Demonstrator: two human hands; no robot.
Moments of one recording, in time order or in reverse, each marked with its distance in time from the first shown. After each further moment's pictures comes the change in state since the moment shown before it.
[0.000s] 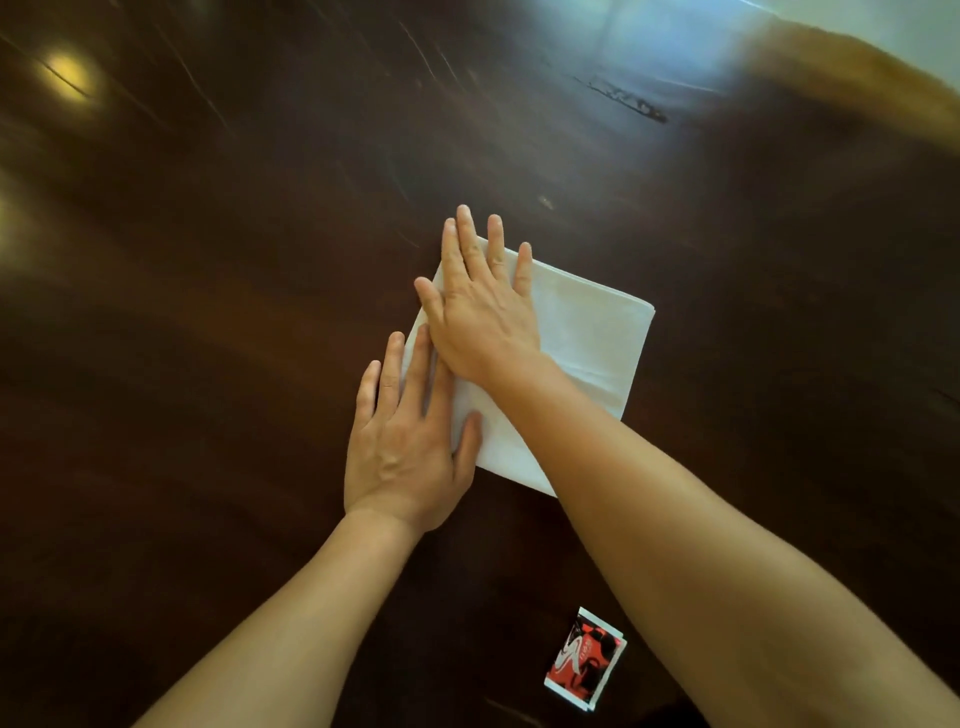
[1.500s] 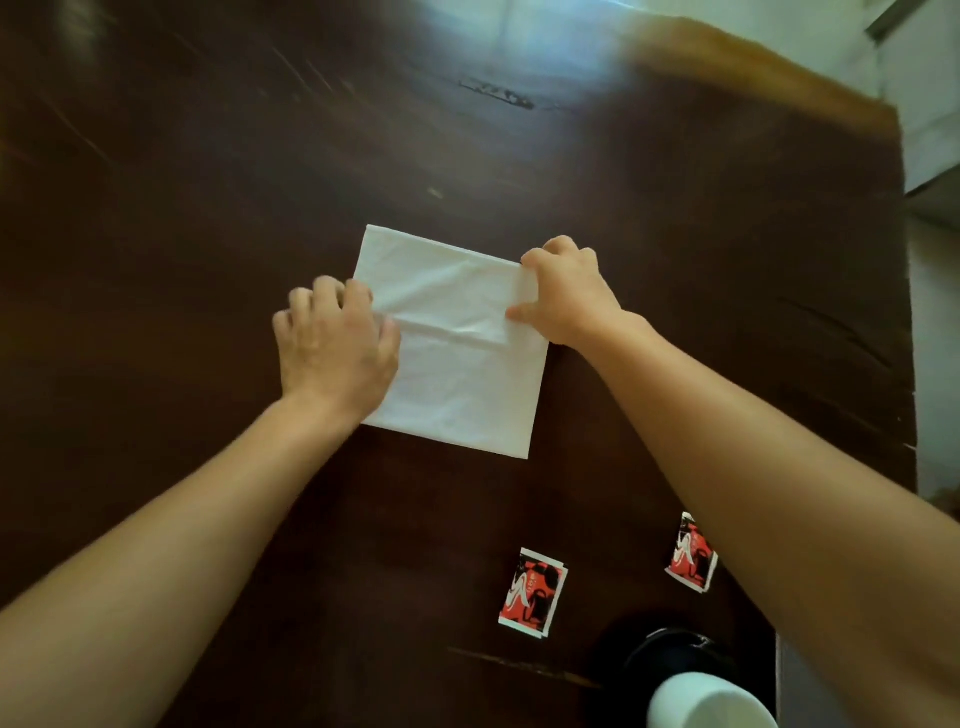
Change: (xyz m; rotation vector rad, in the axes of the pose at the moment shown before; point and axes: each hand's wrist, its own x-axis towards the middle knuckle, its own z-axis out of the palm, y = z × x) left_hand 0.061 0.019 -0.055 -0.068 0.028 -0.068; right_hand -0.066 0.135 -0.070 0.111 -0.135 0.363
